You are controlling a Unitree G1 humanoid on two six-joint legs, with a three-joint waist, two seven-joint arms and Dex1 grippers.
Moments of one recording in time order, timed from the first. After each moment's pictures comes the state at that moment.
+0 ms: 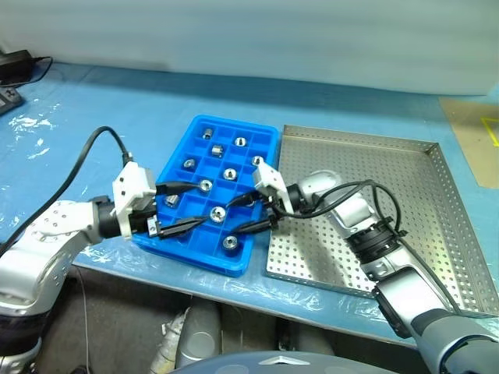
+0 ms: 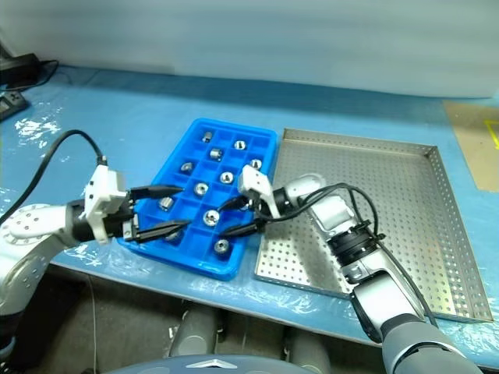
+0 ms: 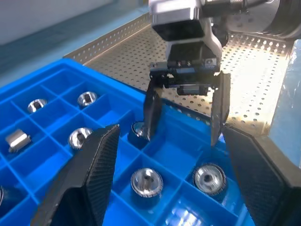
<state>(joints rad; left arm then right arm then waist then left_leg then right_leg) -0.18 0.76 0.11 -0.41 -0.58 0.44 -1.01 -0.69 -0.40 0.31 0.13 0.28 0.48 1.25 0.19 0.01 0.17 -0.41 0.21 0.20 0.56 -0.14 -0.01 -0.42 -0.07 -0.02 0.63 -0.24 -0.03</state>
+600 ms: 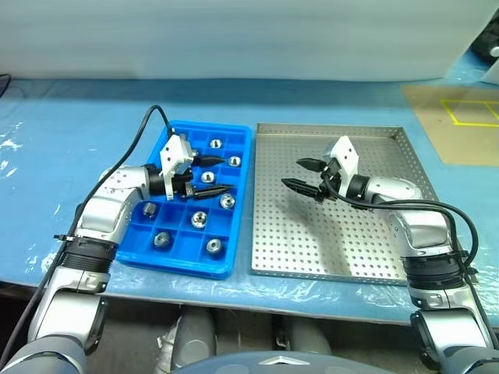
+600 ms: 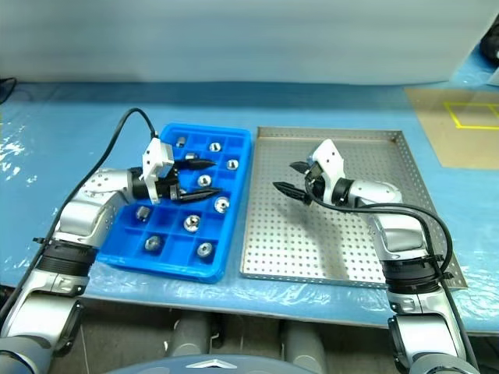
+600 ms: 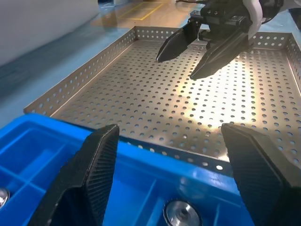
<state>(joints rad) -0.56 0.53 -0.09 0.16 -0.38 0.16 -1.16 -0.42 -0.52 0.01 -0.13 0.30 0.58 0.82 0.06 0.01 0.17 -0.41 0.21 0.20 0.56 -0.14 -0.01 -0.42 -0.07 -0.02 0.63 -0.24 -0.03</state>
